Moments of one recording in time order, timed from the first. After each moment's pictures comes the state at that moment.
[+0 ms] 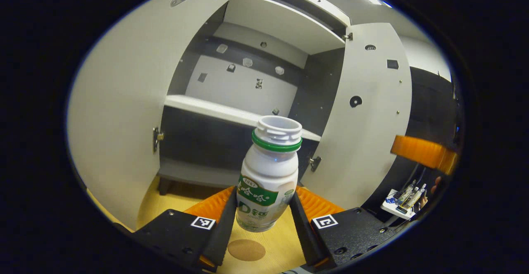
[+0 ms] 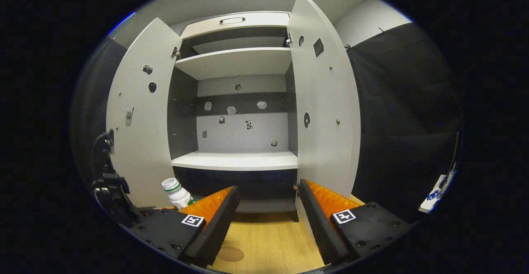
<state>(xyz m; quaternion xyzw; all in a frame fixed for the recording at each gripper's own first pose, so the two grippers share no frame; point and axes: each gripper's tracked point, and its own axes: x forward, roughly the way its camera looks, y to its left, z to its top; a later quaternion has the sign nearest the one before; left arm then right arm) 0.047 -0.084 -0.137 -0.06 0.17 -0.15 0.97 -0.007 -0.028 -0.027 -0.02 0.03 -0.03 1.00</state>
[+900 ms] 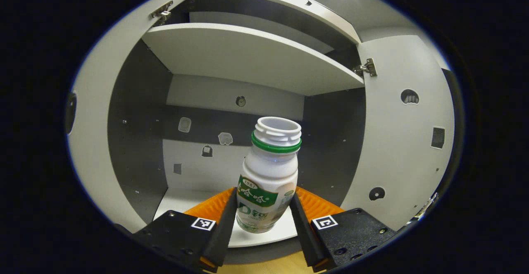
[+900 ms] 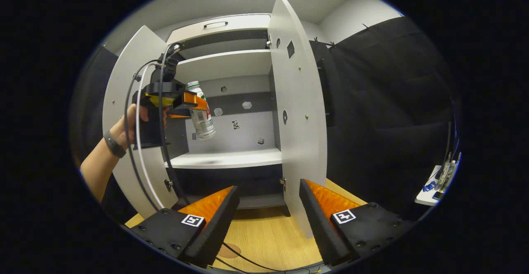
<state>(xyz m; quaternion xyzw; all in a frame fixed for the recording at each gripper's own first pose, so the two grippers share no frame) 0.274 -0.150 0.051 0.02 0.11 -0.16 0.98 -0.043 -0.063 -0.027 0.02 0.03 -0.08 1.00</state>
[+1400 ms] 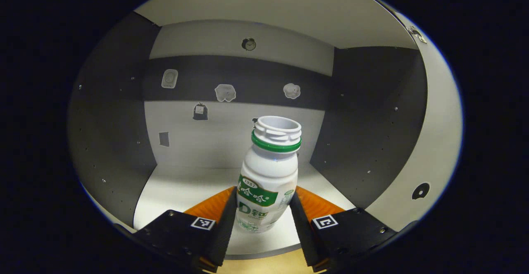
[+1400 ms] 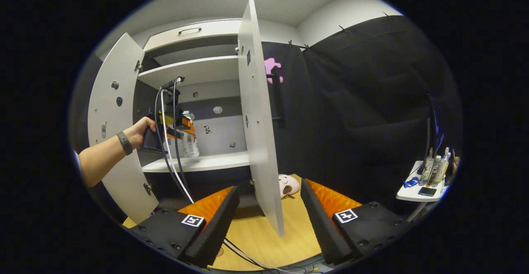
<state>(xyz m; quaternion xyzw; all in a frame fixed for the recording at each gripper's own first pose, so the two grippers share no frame) 0.337 -0.149 -0.042 0.04 0.25 -0.10 0.96 -0.079 -0.124 -0.023 0.03 0.02 -0.17 0.98</state>
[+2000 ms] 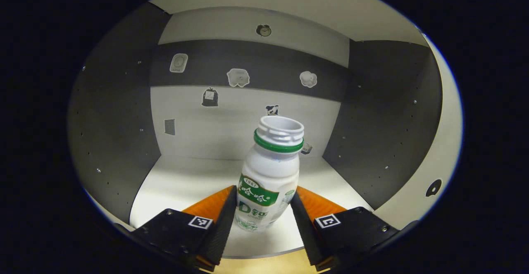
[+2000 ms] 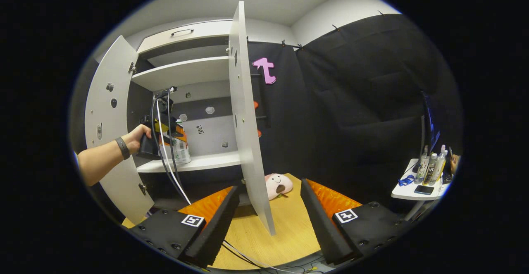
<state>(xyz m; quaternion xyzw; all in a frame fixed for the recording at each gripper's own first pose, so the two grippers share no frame) 0.341 -0.136 -0.061 0.03 0.26 -0.07 0.96 -0.082 -0.139 -0.025 0.03 0.02 -0.18 0.98</state>
